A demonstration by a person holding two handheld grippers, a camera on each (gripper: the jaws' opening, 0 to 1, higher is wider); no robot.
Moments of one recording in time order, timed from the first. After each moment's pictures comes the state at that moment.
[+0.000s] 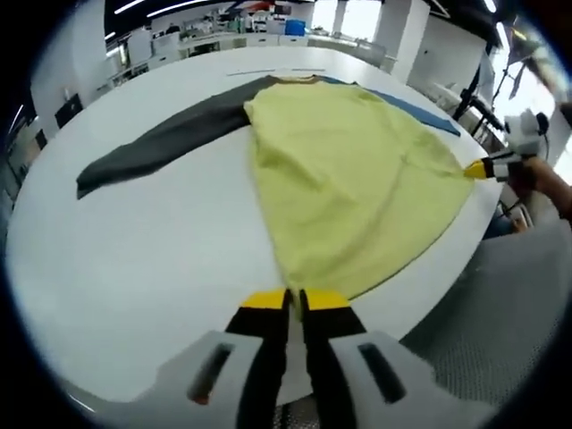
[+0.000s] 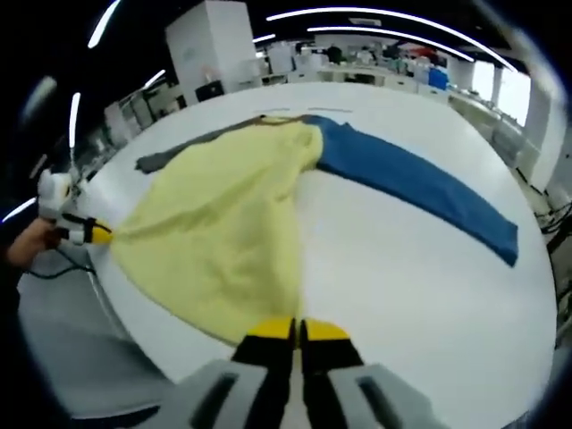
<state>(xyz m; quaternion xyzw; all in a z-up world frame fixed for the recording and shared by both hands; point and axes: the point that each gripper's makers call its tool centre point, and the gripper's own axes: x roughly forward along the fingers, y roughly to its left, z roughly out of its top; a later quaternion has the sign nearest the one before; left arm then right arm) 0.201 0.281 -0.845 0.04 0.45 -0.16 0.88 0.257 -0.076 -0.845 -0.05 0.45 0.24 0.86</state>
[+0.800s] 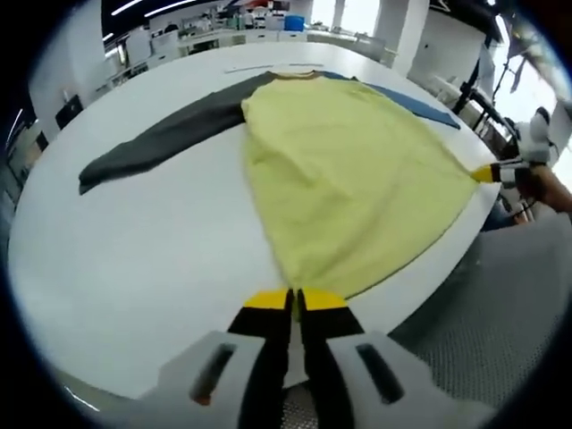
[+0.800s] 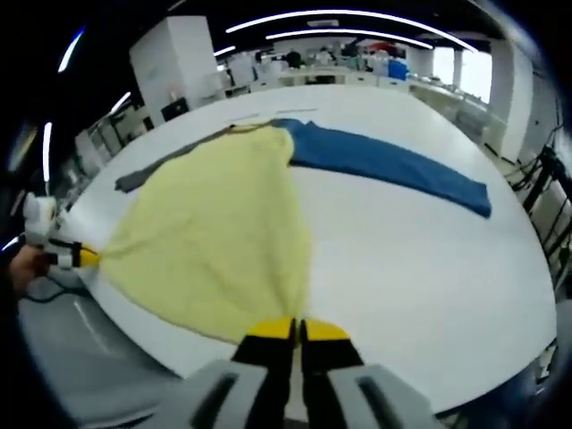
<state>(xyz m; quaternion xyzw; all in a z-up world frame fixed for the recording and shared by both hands) 0.190 0.276 -0.846 0.04 0.46 -0.16 0.87 0.237 -0.091 -0.847 -0.01 0.44 0.16 0.88</state>
